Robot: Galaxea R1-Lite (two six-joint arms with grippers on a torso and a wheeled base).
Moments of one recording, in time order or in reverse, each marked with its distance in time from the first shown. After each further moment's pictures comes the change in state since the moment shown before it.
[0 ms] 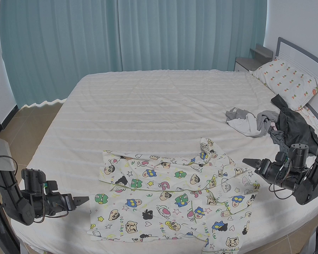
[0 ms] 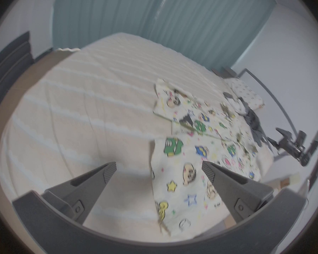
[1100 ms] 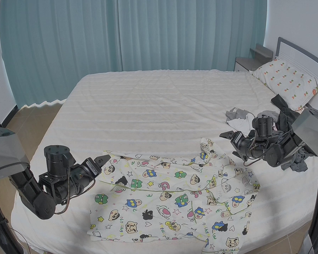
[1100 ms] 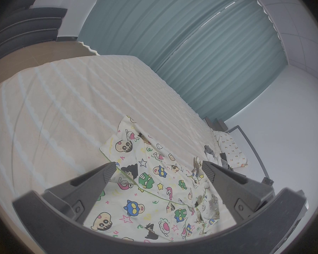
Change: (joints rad) left arm -0.299 -0.050 -0.240 -0.023 0.275 -0.590; right arm 0.114 0.243 -0.744 0.573 -0.158 0.232
